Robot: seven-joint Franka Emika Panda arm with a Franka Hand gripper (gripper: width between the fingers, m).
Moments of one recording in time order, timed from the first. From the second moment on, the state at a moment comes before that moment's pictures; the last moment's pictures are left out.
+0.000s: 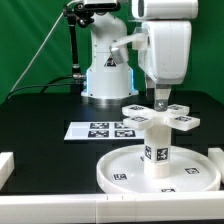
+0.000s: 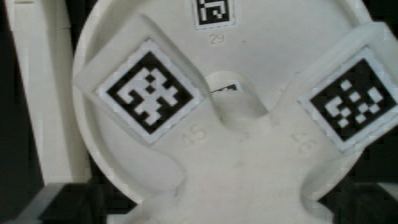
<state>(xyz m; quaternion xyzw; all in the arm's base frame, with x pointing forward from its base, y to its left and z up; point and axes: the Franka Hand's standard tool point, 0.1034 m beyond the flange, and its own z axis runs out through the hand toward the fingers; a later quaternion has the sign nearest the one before) 0.566 0.035 0.122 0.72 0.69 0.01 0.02</state>
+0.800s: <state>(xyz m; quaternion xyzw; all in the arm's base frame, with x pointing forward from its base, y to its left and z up) 0.560 0.037 0.104 0.73 0.68 0.00 0.01</state>
